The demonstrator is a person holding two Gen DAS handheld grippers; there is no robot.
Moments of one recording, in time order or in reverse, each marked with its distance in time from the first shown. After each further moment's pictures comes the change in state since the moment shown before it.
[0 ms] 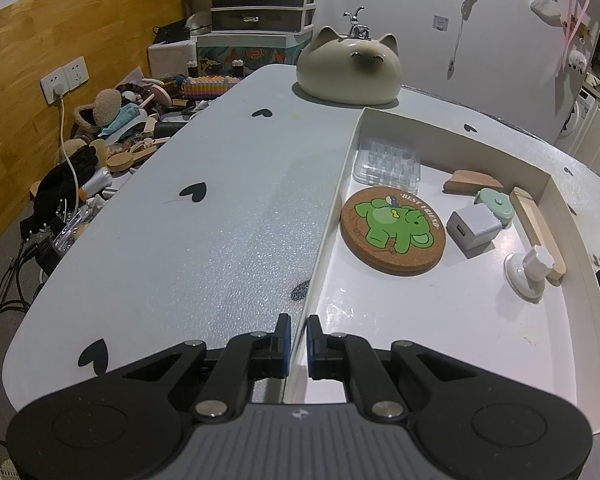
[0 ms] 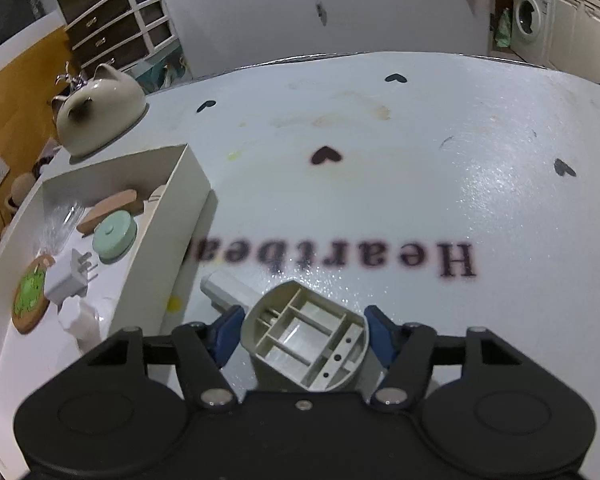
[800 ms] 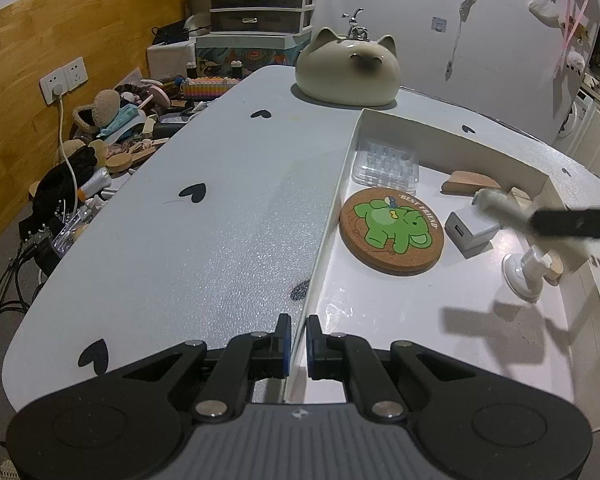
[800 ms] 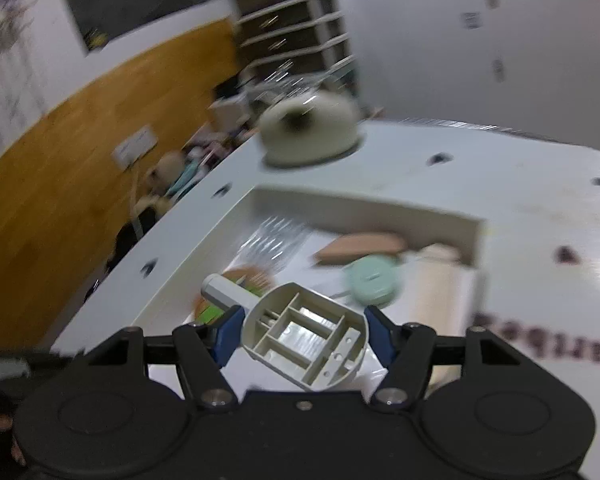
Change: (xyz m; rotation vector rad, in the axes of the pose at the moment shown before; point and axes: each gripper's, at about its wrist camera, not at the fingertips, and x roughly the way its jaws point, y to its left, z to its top) left arm -0.001 0.001 0.000 0.000 -0.001 -0.002; right arm -0.025 0.164 0.013 -0.289 -0.035 0.382
